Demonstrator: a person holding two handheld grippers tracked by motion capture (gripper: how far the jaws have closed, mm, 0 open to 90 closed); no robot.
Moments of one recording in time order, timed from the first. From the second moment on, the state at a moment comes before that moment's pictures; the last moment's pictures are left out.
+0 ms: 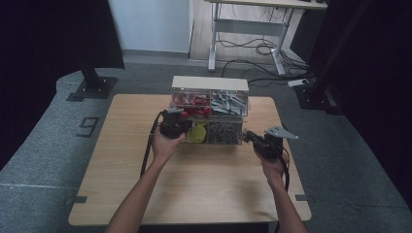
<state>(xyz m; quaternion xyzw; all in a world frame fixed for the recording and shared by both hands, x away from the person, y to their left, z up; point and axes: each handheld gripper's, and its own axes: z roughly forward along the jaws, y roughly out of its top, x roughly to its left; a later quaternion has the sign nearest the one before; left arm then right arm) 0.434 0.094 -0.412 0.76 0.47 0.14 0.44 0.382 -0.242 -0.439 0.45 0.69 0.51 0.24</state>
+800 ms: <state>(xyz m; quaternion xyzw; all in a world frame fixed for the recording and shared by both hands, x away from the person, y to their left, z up) 0.434 0.094 -0.412 0.76 0.47 0.14 0.44 0.378 -0.267 -0.436 0.46 0.68 0.50 0.26</state>
